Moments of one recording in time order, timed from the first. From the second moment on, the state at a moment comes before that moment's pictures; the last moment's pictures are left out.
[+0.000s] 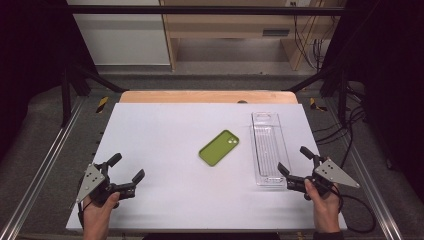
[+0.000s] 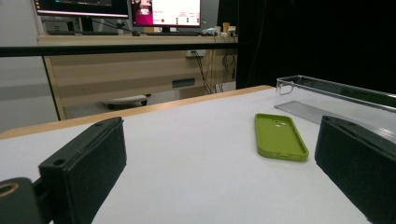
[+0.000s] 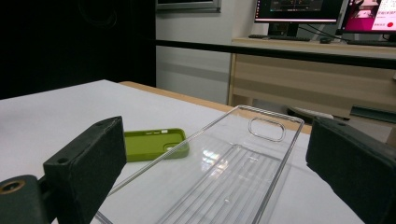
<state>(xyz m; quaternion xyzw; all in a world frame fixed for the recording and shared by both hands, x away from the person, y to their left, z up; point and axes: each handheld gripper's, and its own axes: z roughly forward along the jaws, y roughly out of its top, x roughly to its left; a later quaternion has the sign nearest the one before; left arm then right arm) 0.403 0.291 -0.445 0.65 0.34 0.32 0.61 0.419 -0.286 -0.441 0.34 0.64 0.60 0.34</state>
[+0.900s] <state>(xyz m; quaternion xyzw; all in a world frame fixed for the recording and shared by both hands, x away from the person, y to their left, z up) 0.453 0.193 -0.435 0.75 0.31 0.24 0.53 0.415 -0.279 -0.441 0.35 0.64 0.59 0.35</state>
